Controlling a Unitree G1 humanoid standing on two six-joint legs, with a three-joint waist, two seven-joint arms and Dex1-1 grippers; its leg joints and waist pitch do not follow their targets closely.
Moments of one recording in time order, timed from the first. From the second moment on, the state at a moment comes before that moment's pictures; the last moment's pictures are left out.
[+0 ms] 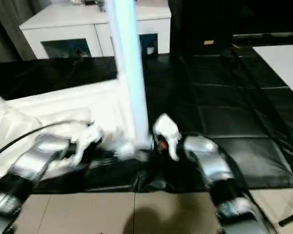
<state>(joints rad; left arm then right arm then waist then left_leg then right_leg) -0.58 0.32 -0.27 0.66 -0.02 0.13 -1.06 -0.51 -0.26 0.18 0.58 0.06 0.06 0.81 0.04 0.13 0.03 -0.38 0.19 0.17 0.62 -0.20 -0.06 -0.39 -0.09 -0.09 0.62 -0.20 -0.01</state>
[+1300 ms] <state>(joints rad) -0.59 0.35 -0.30 0.68 -0.04 0.02 -1.22 -0.46 -0.39 0.19 0.46 0.12 0.01 1.03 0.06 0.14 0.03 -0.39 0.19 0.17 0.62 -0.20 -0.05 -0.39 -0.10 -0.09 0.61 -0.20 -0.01</state>
